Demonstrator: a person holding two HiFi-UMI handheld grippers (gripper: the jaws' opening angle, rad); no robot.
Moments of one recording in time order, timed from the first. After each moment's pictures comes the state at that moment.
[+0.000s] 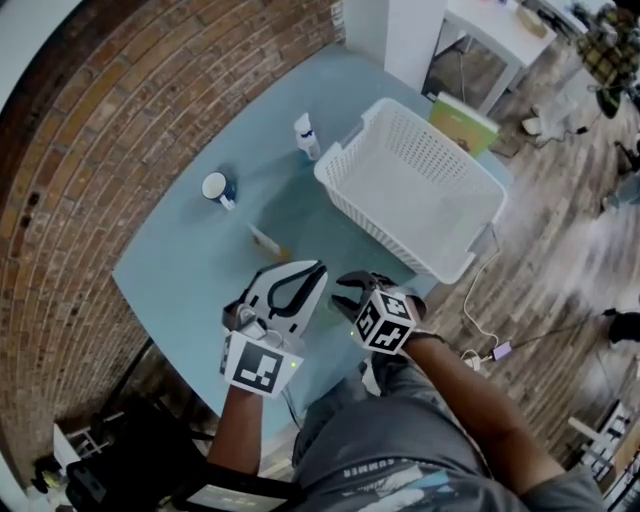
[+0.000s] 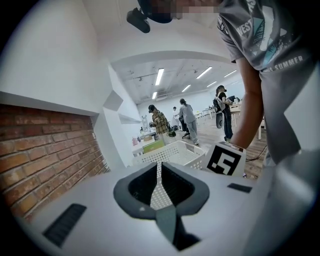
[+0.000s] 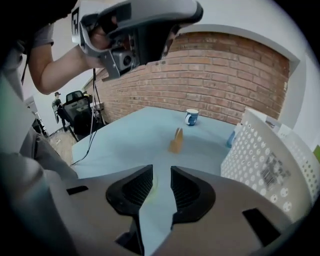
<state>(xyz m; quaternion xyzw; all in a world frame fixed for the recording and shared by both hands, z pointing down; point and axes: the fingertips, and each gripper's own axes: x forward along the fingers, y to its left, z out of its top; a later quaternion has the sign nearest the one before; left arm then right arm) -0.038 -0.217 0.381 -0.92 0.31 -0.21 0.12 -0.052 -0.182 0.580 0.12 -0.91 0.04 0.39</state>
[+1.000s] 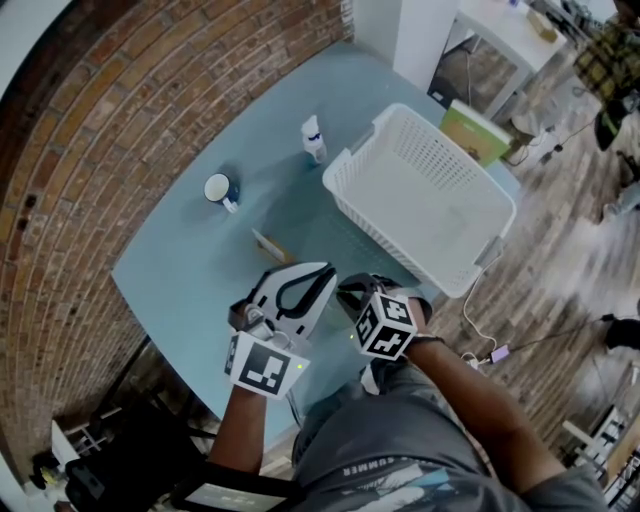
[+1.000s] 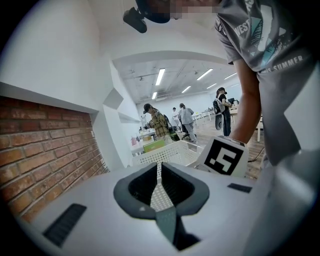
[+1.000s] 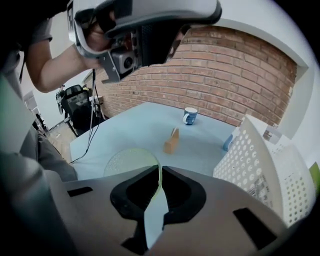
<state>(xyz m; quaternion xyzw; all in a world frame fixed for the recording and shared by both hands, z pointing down) -0.040 -0.237 0.386 -0.92 0.31 -0.21 0.11 -0.057 -0.202 0.568 0.11 -0.90 0.03 0.42</state>
